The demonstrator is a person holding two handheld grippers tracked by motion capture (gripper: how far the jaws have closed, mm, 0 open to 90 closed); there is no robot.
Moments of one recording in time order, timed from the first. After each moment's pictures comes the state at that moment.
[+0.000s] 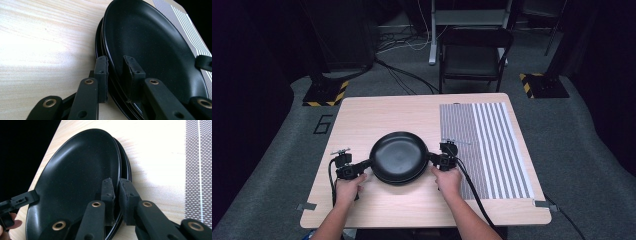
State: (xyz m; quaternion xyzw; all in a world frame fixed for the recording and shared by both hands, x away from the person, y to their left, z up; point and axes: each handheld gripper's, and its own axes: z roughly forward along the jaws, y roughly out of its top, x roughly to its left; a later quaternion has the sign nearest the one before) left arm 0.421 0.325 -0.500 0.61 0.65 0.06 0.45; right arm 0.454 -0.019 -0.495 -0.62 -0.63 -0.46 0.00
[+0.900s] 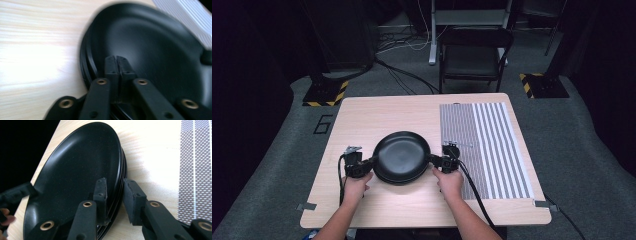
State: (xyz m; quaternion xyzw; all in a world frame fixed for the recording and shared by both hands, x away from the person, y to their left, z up) left arm 0.421 0.303 -0.486 0.63 0.62 0.13 0.45; right arm 0.452 -0.026 -0.505 -0.62 -0.63 -0.47 0.00
